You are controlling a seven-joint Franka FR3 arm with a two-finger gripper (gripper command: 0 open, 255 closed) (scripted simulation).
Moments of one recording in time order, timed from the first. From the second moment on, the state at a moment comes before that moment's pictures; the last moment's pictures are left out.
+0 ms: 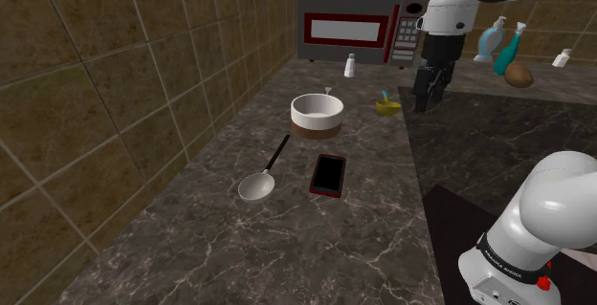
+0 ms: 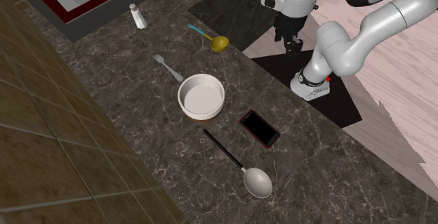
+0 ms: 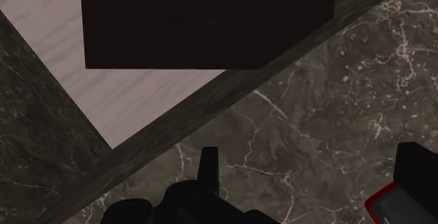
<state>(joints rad) 0.02 -0.76 0.05 -2.33 0.09 1.46 0.02</state>
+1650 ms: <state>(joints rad) 0.07 0.14 0.23 -1.63 0.03 1.66 0.28</state>
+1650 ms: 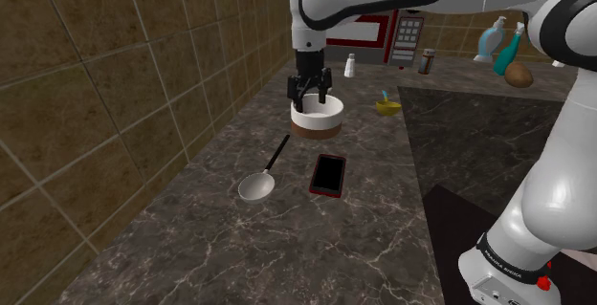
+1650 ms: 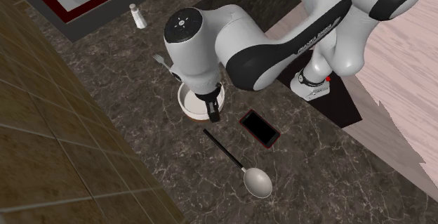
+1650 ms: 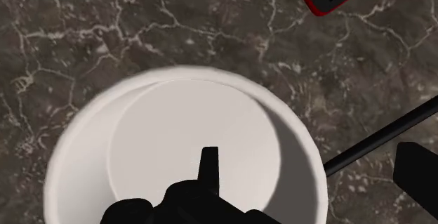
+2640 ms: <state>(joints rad) 0.09 0.26 0.24 -1.59 0.00 1.73 0.31</state>
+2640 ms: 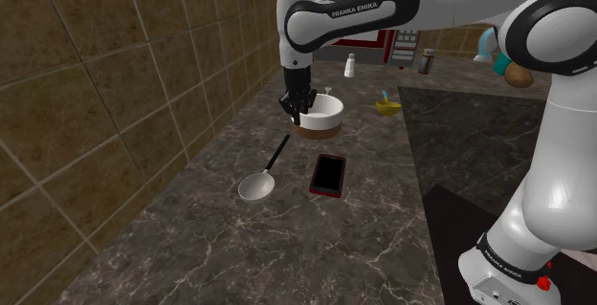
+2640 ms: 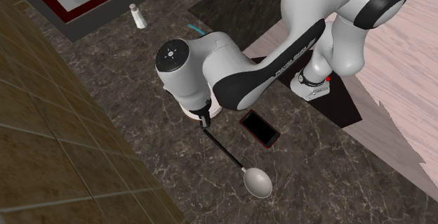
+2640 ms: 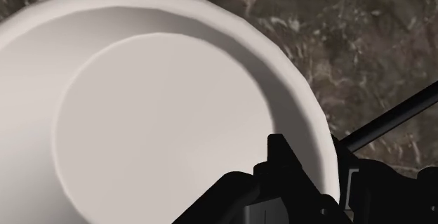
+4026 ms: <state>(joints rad) 0.10 0.27 0.24 -1.39 0.00 1.54 0.32</state>
